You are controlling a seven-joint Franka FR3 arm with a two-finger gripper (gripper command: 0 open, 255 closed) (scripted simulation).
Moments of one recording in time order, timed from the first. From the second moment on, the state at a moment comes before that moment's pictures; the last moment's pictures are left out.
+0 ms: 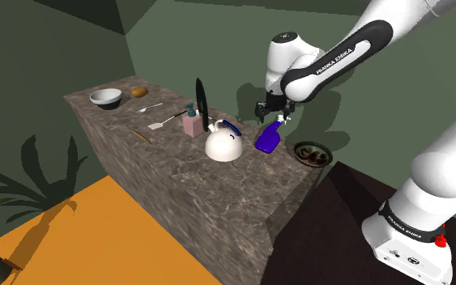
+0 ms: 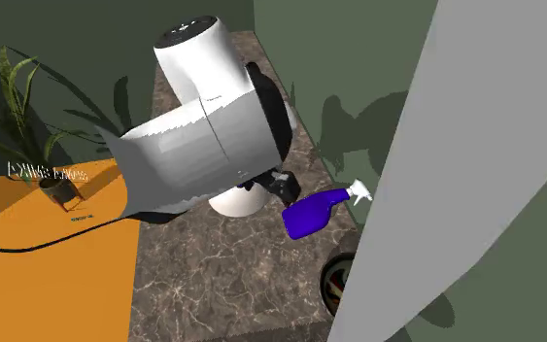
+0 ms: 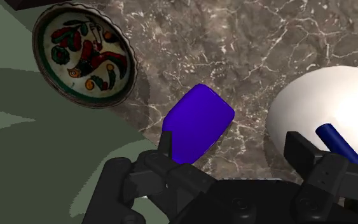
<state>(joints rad) -0.36 -0.05 0.32 -2.42 -0.37 2.45 0.94</state>
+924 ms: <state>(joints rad) -0.35 0.46 0.15 -2.05 -0.80 2.50 1.47</state>
